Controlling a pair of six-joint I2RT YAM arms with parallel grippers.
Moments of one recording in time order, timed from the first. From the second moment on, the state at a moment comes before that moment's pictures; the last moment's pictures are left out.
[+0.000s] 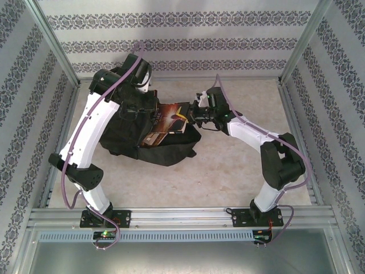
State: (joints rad) left arm -0.47 1.75 2.24 -1.53 0.09 -0.45; right arm 0.44 1.72 1.18 0.04 -0.74 1.19
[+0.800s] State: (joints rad) left arm -0.44 1.84 2.36 -1.51 0.21 -0.50; right arm 0.53 1.78 1.30 -0.02 -0.77 1.17
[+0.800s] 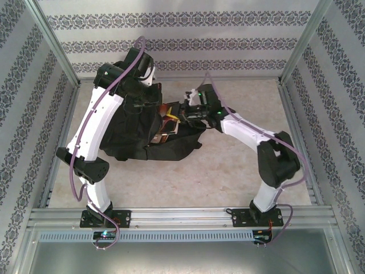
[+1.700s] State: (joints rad) left arm -0.45 1.82 2.00 -1.20 0.29 -0.62; right arm 0.43 1.36 1.04 -0.34 -0.45 0.81
